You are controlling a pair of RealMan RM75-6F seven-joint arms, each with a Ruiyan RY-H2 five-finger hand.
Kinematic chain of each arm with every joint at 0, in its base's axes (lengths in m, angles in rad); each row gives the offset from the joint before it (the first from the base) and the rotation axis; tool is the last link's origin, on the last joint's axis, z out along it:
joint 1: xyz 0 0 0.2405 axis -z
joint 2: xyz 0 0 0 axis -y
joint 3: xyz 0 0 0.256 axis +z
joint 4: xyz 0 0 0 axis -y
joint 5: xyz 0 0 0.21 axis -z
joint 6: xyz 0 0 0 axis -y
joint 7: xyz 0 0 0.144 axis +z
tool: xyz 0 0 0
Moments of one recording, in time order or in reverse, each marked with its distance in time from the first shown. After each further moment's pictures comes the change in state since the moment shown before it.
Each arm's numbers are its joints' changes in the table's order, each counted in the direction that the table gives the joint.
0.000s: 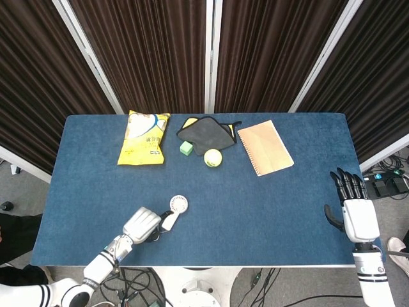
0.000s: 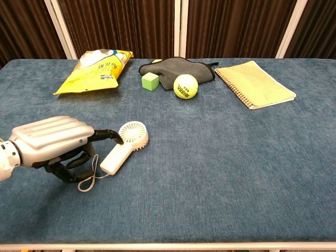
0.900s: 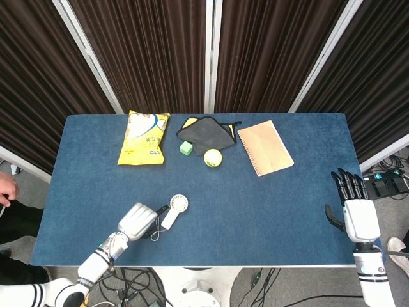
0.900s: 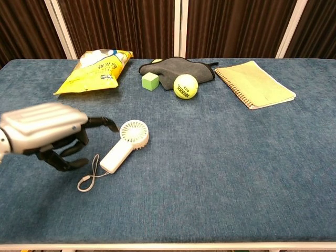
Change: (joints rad) left arm 0.013 -0.086 0.005 0.105 0.017 -0.068 0.028; right arm 0.001 0.007 -0.001 -0.016 0.001 -0.005 0.012
